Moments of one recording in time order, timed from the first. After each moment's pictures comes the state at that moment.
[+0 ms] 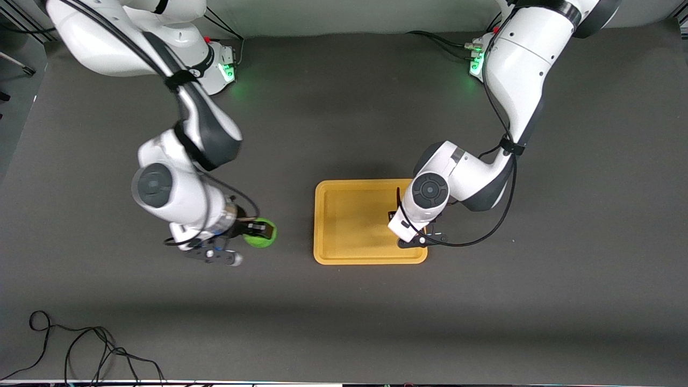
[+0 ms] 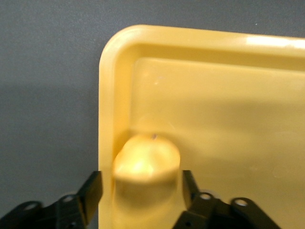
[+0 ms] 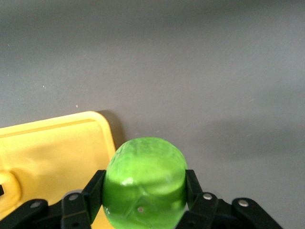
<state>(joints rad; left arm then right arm) -0.32 0.68 -0.27 -1.61 0.16 2.17 -0.75 0.08 0.56 0.42 -1.52 -0.10 2.08 0.71</state>
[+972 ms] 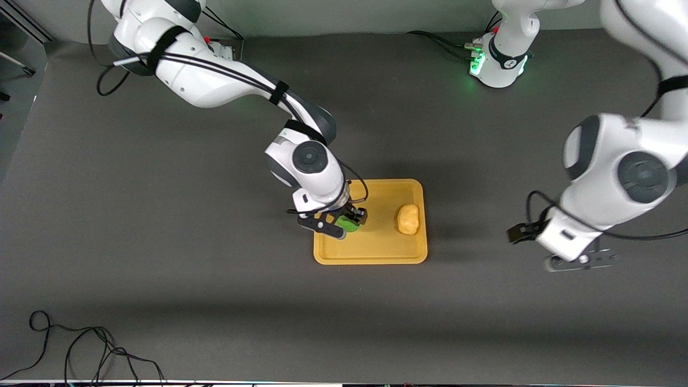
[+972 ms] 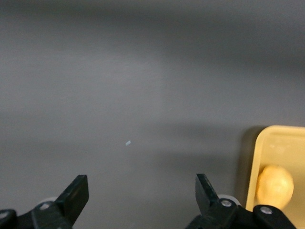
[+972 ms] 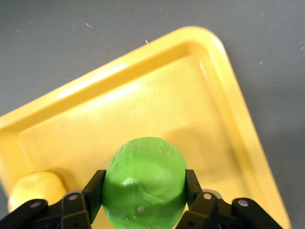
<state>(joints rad) 0.07 0.33 -0.24 -1.58 0.13 1.91 -0.28 0.32 0.90 0.53 -1.37 -0.47 2.30 1.35</state>
